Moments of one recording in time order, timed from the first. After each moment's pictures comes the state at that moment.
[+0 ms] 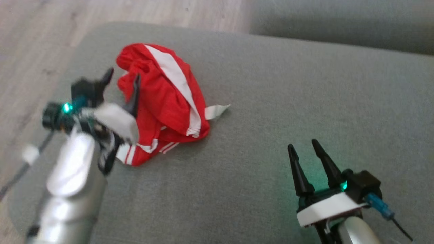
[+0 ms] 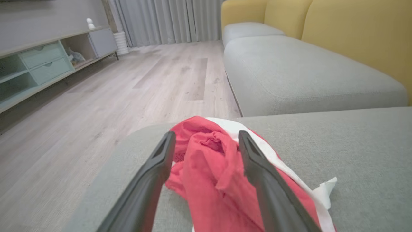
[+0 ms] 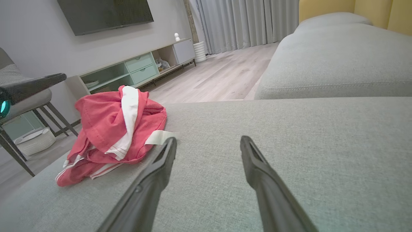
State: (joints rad) left arm -0.56 0.18 -0.25 0.54 -0.23 -0.11 0.08; right arm -0.03 -0.04 0.24 0.26 0.23 0.13 -0.25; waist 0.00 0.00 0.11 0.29
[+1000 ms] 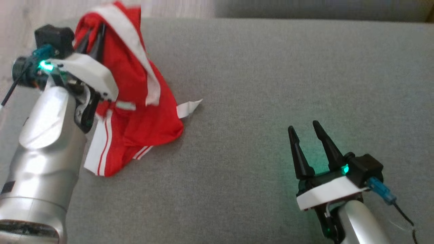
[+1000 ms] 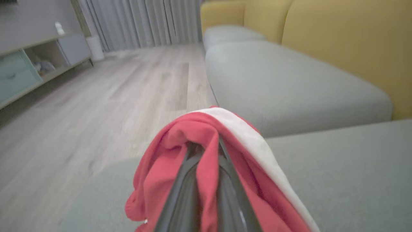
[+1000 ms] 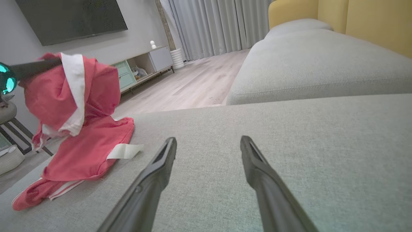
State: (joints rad) left arm -0.87 0.25 -0.35 0.78 -0.38 -0.13 0.05; right arm -0.13 -0.05 0.24 0.28 0.23 0.13 -0.25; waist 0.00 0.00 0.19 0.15
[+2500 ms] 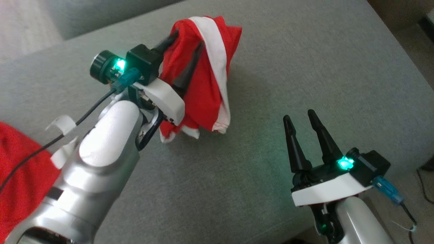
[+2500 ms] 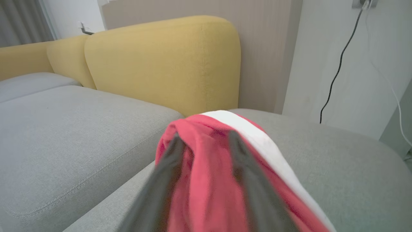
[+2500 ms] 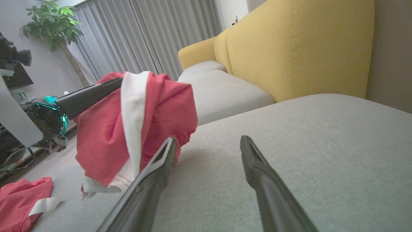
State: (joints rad) left arm -0.80 0.19 -0.63 0.51 -0.38 -0.12 0.00; right arm -0.11 -0.05 0.29 0.14 0.33 0.13 -0.25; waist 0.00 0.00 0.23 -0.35
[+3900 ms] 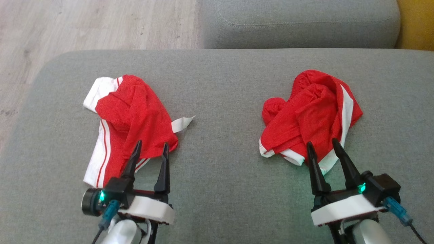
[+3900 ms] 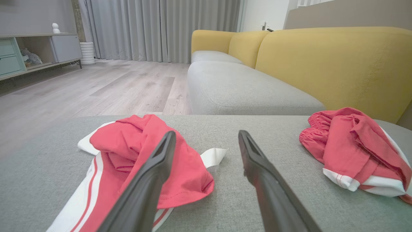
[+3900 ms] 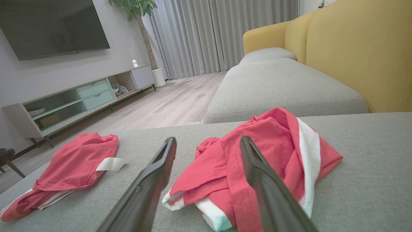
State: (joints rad) left arm -0.18 0.20 -0.50 0.30 -0.42 0.16 -0.25; right arm 0.00 -0.05 0.15 0.21 0.21 0.13 -0.25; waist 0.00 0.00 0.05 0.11
